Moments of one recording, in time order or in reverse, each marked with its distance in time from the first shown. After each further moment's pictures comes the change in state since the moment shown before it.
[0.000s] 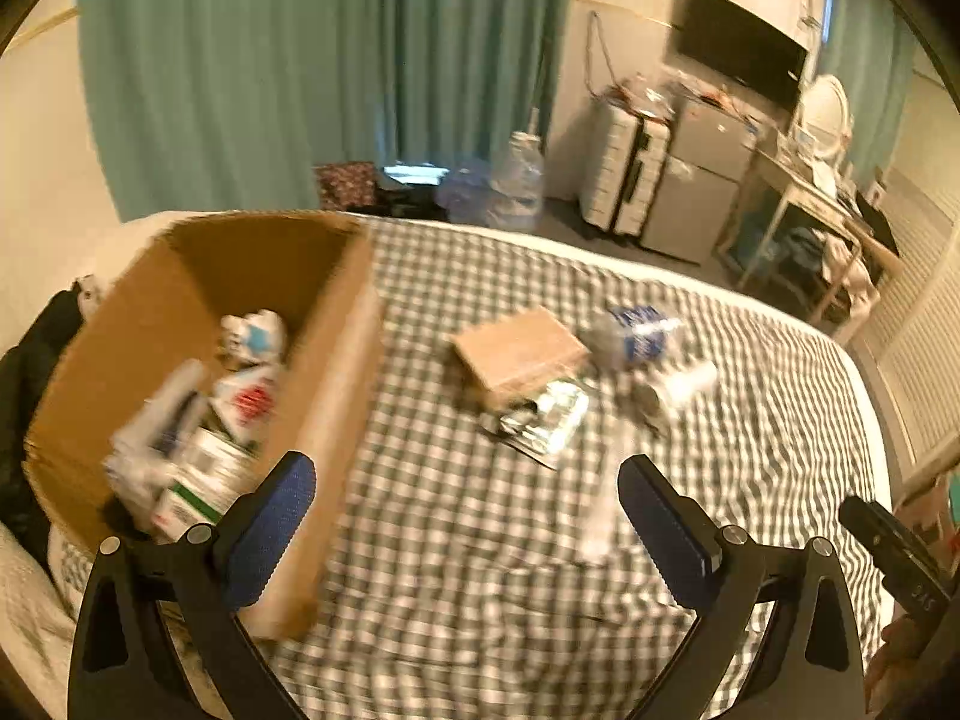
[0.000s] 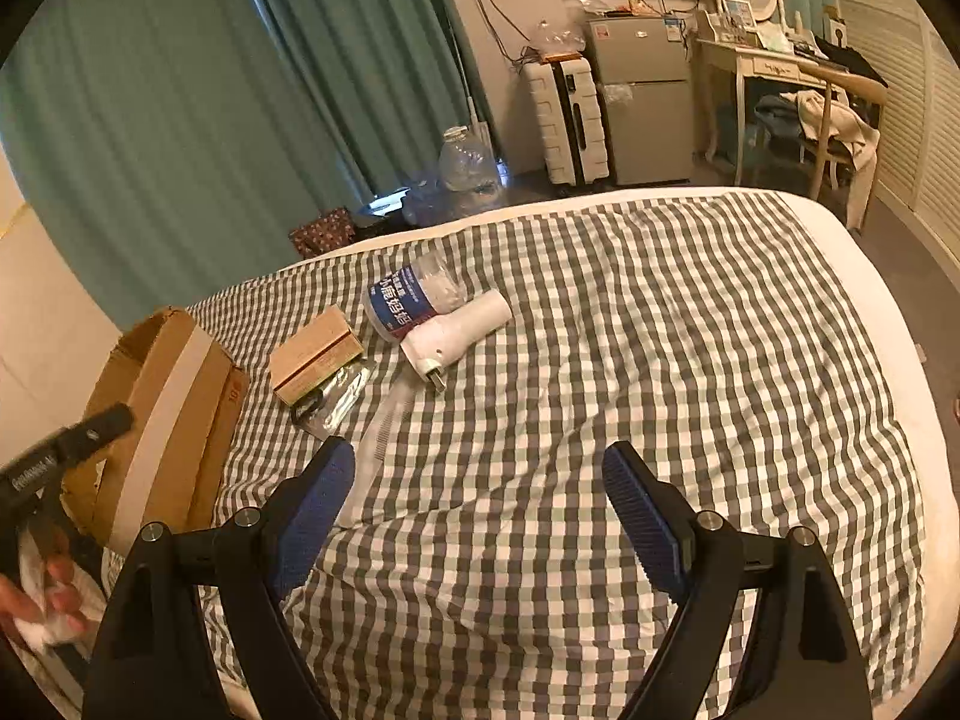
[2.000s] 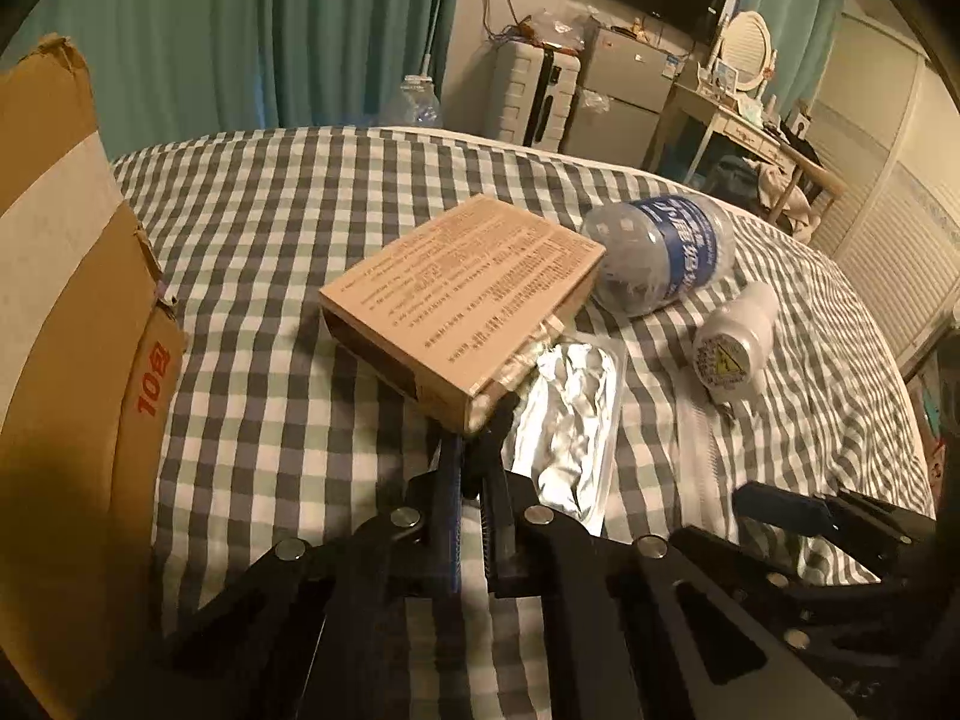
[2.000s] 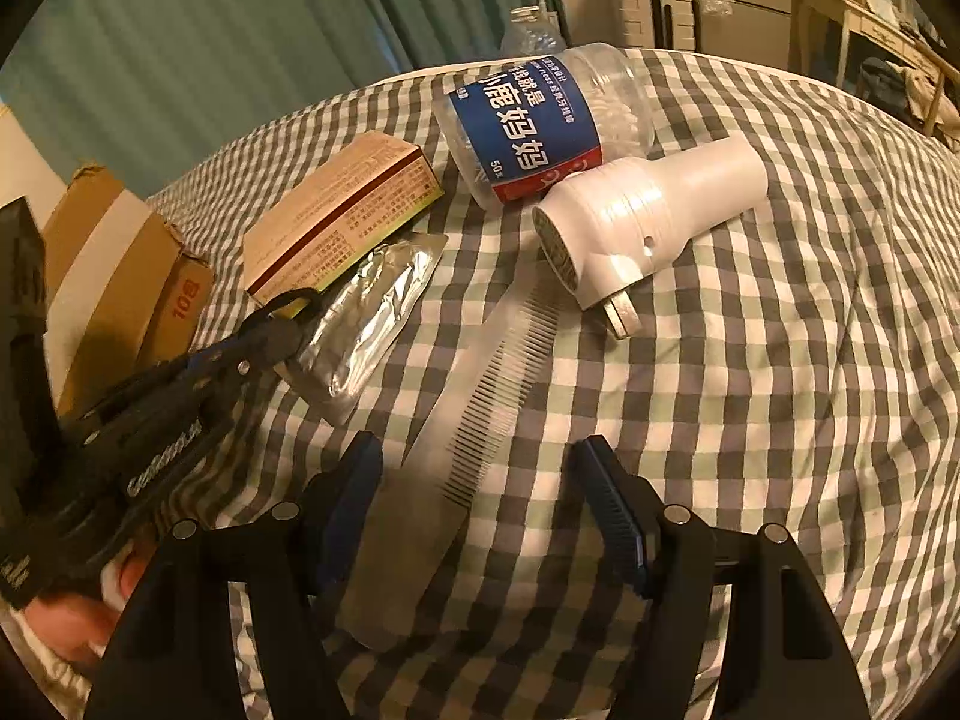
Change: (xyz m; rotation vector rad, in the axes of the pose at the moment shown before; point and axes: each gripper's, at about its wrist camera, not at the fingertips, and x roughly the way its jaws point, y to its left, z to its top) left arm 0.184 0.005 -0.008 0.152 0.071 -0.238; right arm 0.188 0.079 -0.027 -0.117 0.257 0.038
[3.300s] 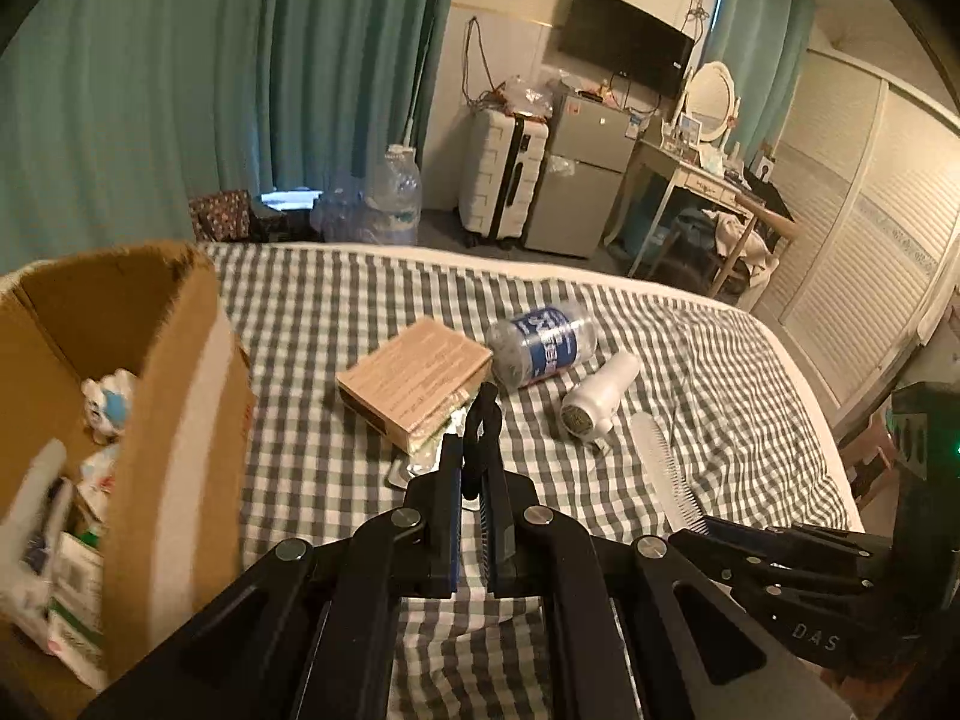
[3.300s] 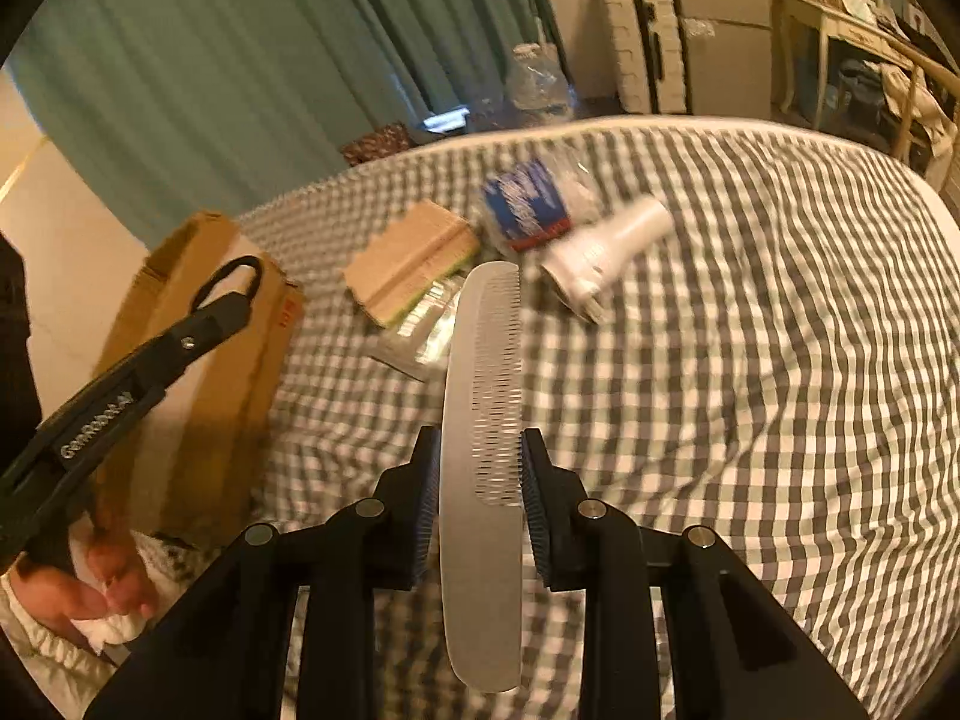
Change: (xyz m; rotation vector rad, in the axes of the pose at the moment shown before) left arm -0.139 -0.033 0.017 -0.002 -0.135 -0.036; right arm -0.125 0.009 -0.023 0.028 -0.071 0.071
